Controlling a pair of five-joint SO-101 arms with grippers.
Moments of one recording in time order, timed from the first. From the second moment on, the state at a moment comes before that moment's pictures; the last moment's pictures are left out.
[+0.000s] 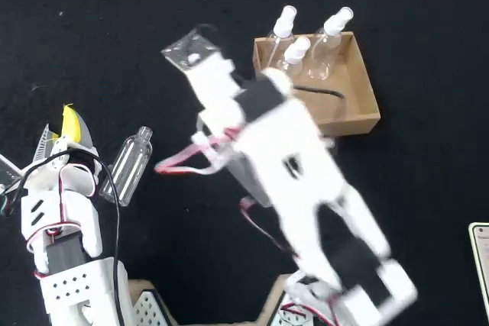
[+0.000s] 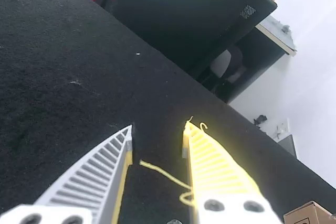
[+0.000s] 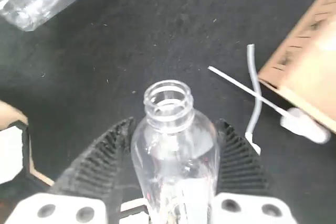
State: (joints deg) left arm -24.6 -89.9 85.5 22.7 28.3; right arm -32.3 -12.4 -3.8 98.6 6.1
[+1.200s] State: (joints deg) left arm -8.8 -89.9 89.1 22.4 18.9; right arm 38.2 -55.5 88.8 -11.7 9.7
